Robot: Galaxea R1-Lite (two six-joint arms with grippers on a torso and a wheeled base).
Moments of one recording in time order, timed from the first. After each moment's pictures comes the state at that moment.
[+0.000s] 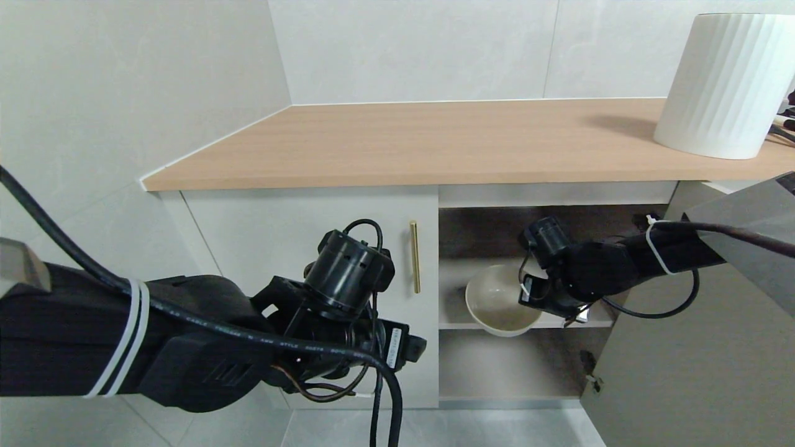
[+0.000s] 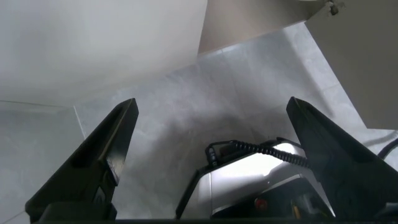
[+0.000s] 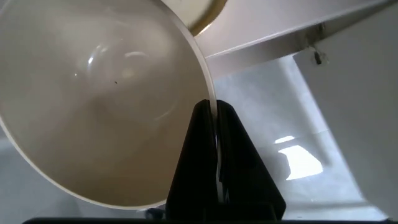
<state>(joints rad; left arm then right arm) -0.73 1.84 -1.01 -0.02 0.21 -0.34 0.43 2.19 -1.40 0.18 -0.34 0.70</state>
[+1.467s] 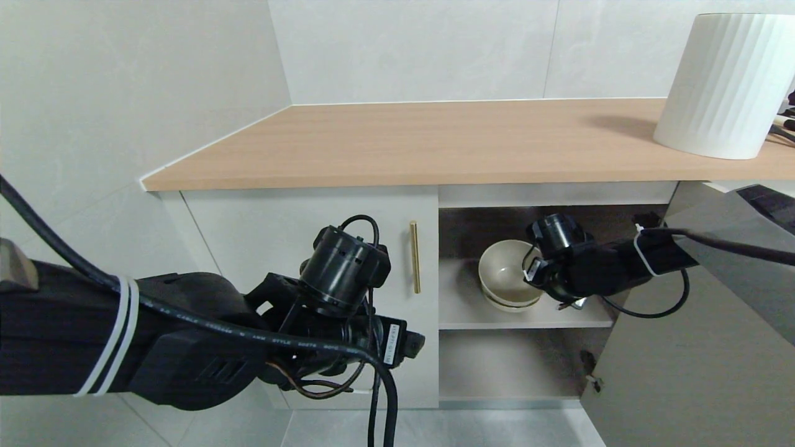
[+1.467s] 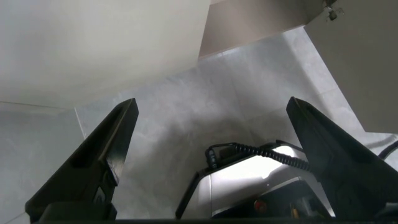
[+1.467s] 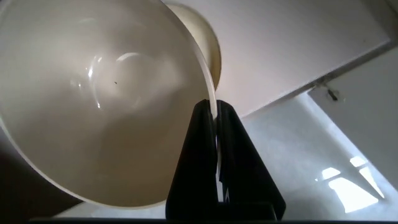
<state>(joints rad) -0.72 1.83 -1.01 -0.02 0.21 -0.34 0.36 2.28 -1.44 -0.04 -0.43 0.80</state>
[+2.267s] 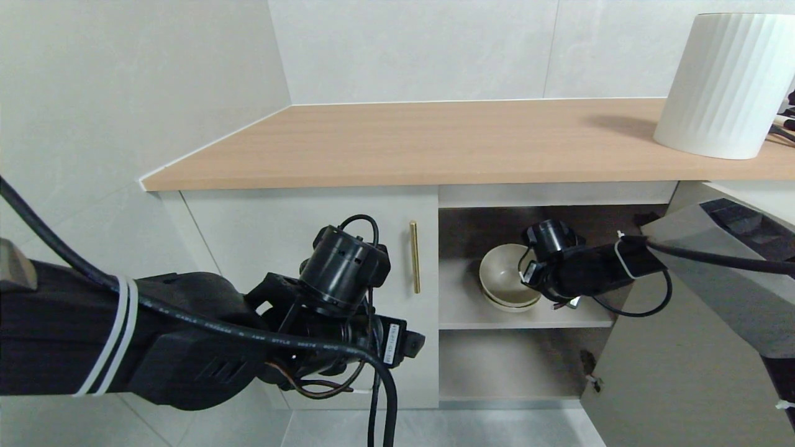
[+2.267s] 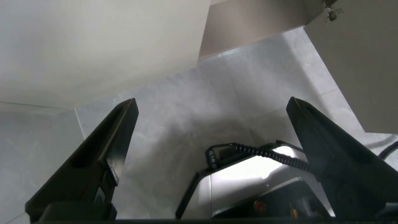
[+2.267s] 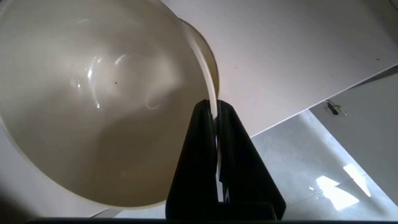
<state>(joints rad) -0.72 1.83 -1.01 -0.02 0.21 -0.34 0.34 2.38 -1.54 -0.04 -0.45 0.76</state>
